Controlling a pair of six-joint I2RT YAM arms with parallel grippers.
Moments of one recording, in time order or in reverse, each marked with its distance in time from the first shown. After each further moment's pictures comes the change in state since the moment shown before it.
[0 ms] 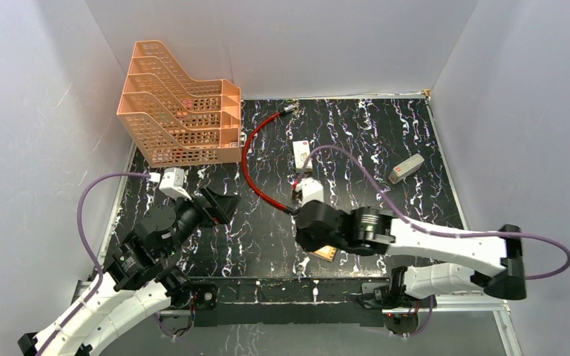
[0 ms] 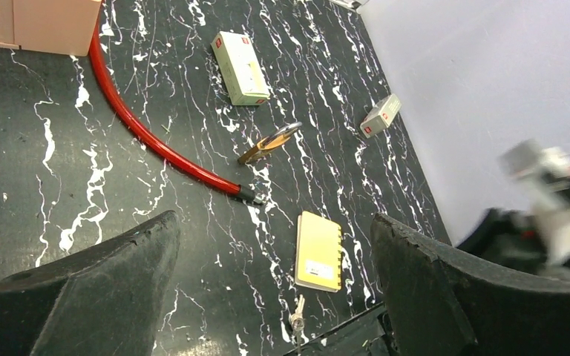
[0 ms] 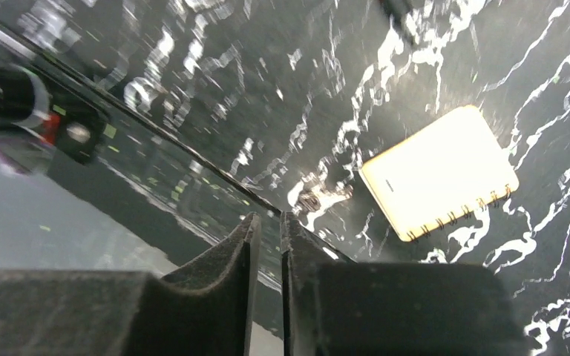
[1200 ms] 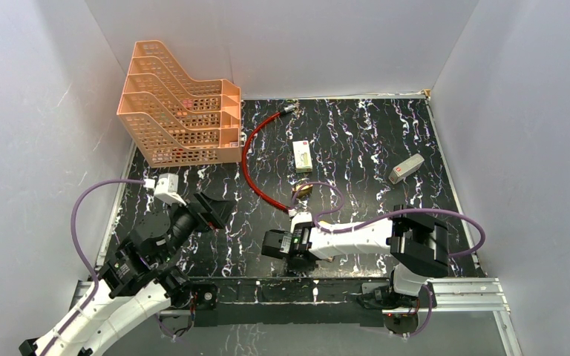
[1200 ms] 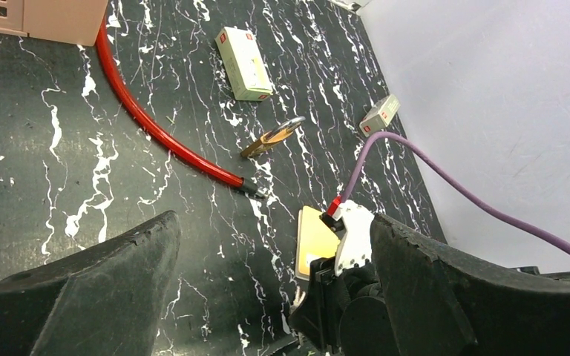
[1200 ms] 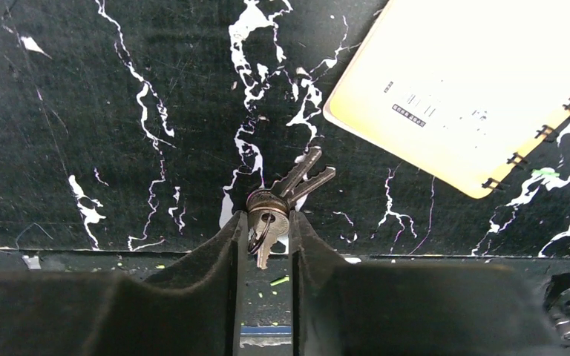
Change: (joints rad) left arm 0.000 -0.069 -0.023 -0.050 -0.004 -0.023; right arm 0.025 0.559 -0.083 -0.048 -0.047 0.552
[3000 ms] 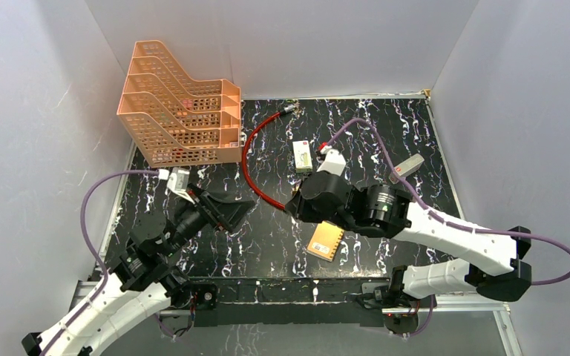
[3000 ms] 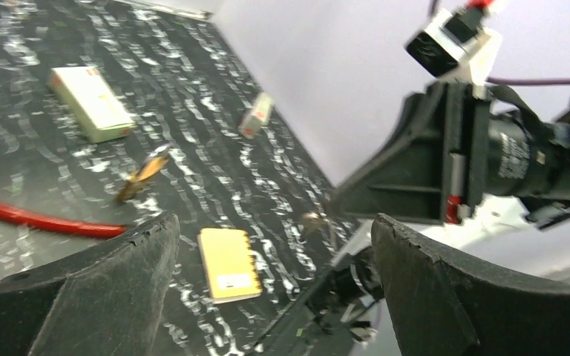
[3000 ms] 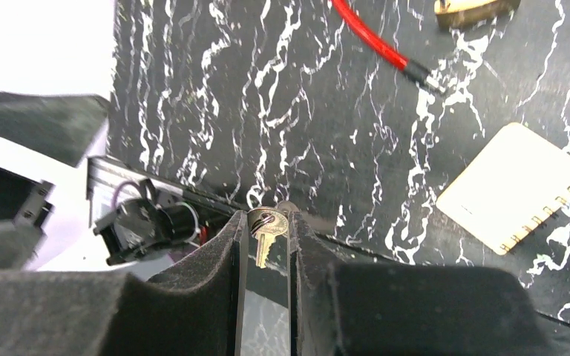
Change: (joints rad) left arm 0.000 0.015 -0.064 0.320 0.246 0.053; right arm -0.105 -0.474 0.309 -0.041 0.109 -0.199
